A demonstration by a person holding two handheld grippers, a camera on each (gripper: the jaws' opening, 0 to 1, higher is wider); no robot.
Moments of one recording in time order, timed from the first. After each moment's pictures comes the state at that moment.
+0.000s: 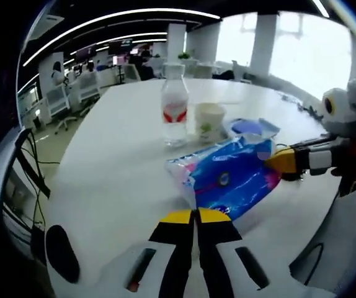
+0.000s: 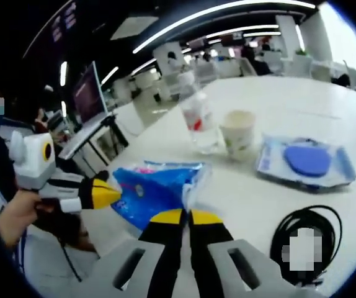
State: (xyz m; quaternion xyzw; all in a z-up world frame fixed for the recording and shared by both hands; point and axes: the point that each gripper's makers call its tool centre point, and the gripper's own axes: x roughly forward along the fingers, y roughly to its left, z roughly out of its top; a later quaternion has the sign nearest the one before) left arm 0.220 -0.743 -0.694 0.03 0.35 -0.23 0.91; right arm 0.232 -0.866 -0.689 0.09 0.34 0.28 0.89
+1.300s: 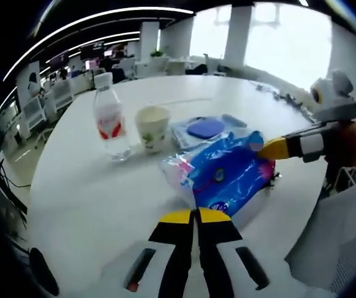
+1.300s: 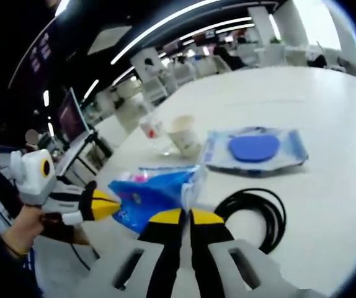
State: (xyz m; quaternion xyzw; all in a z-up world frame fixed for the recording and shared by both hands) left arm 0.215 -0.842 -0.695 0.05 0.35 -0.30 0.88; right arm 0.221 -0.968 -0.686 0.14 0.35 0.22 0.90
